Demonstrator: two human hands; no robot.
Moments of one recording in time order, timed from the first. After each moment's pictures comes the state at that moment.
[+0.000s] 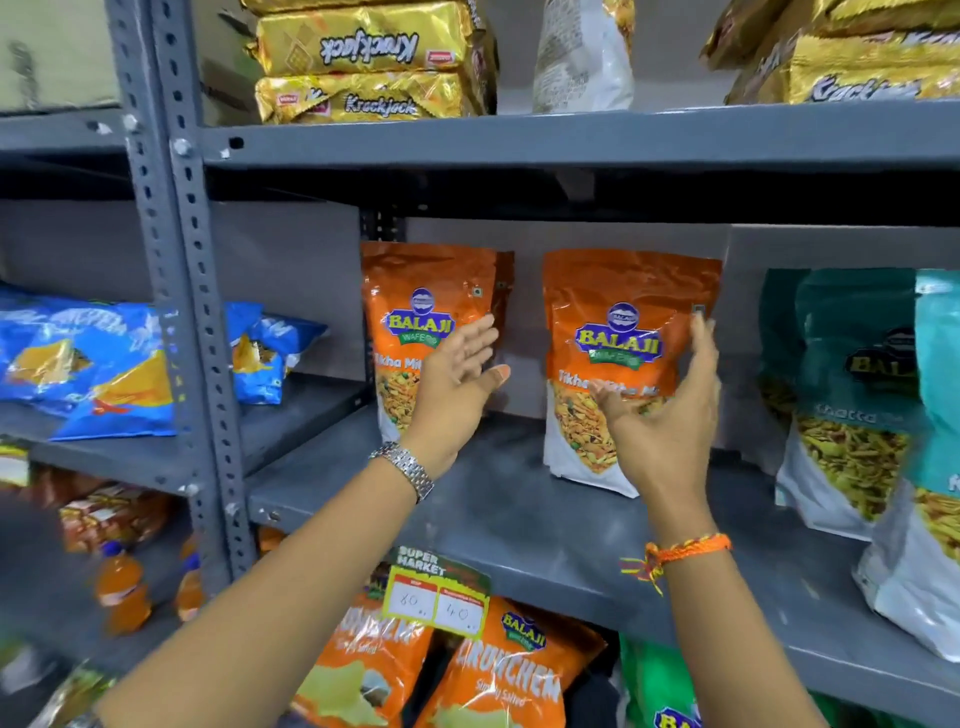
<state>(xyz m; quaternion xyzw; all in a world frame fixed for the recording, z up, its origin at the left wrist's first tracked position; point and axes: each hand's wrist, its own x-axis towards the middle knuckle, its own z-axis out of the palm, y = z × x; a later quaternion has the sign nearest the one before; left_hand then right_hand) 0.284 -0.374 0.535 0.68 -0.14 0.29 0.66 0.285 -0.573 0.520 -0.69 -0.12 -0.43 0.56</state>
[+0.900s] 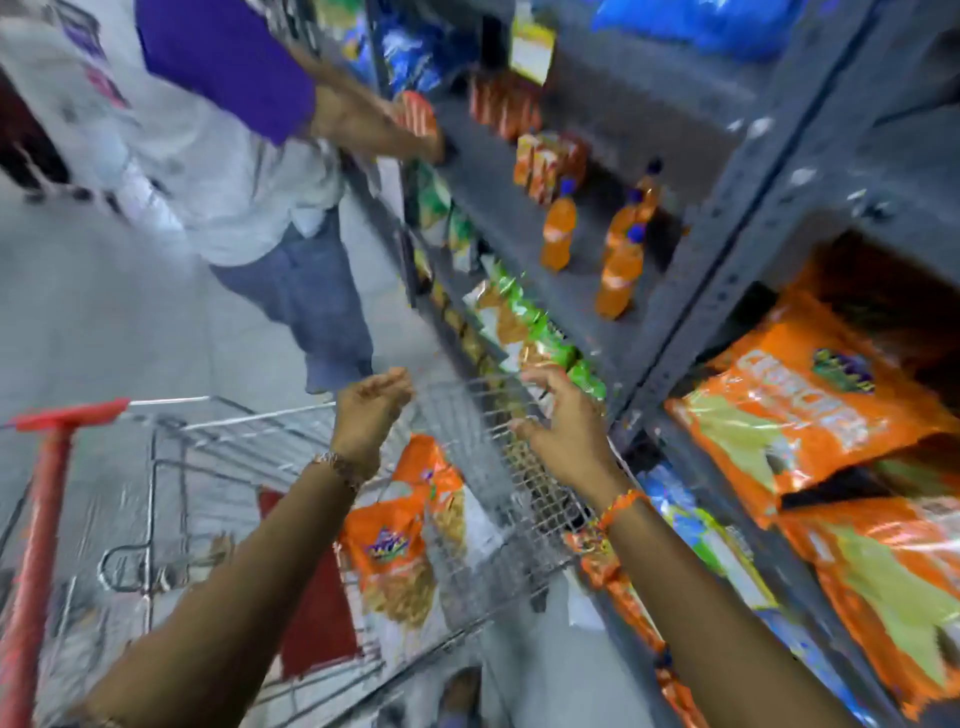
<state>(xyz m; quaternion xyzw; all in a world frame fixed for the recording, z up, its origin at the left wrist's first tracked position) -0.070 -0.053 0.184 0.52 0.49 0.33 0.61 0.116 -0.191 0.199 -0.76 -0.46 0.21 0.40</state>
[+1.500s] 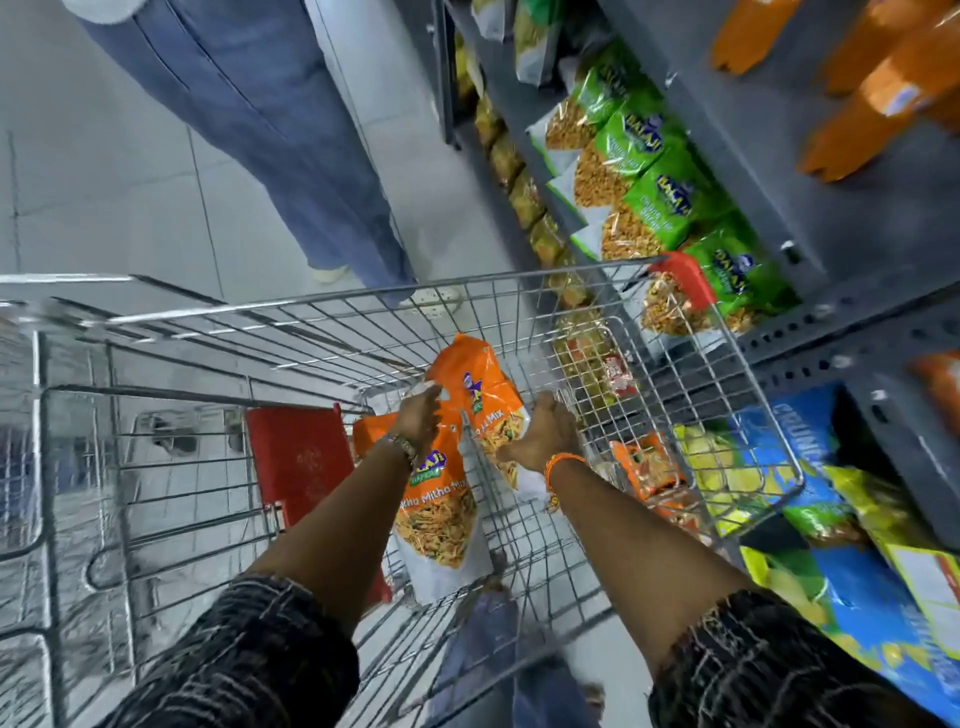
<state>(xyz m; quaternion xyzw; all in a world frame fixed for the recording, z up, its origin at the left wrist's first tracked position) -0.089 -0.007 -0.098 0.25 0.66 0.14 0.70 0.067 -0.102 -0.111 -0.85 -0.34 0.39 0.05</state>
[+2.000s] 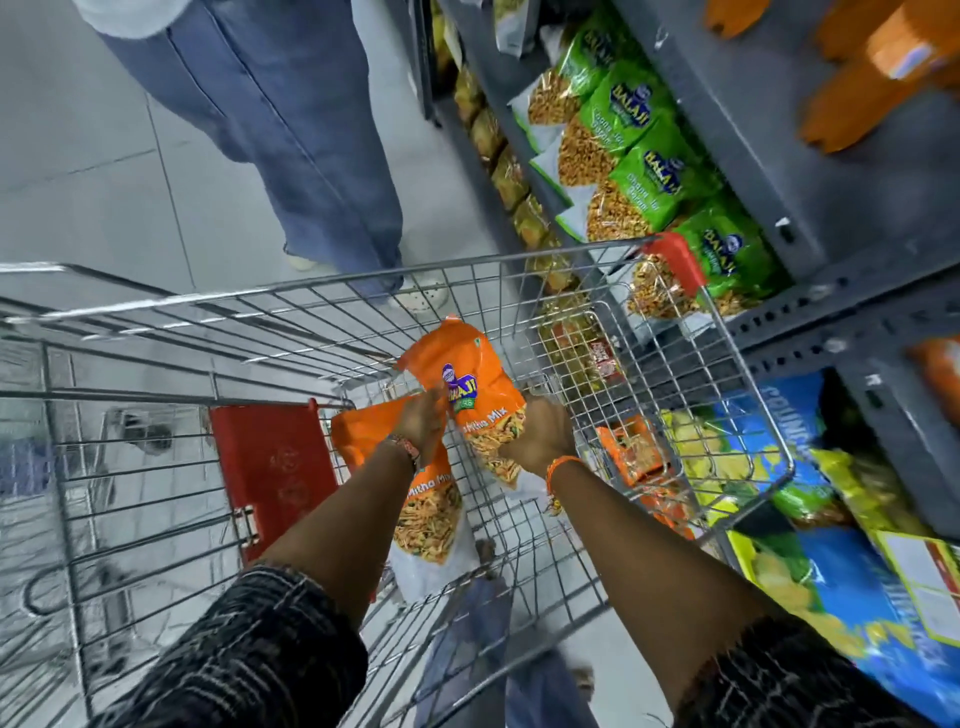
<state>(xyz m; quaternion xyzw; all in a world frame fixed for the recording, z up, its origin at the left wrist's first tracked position) -0.069 -0.019 -0.143 0.19 0.60 0.12 0.77 0.077 -0.112 -0.130 -0.85 -0.39 0.36 0.07</state>
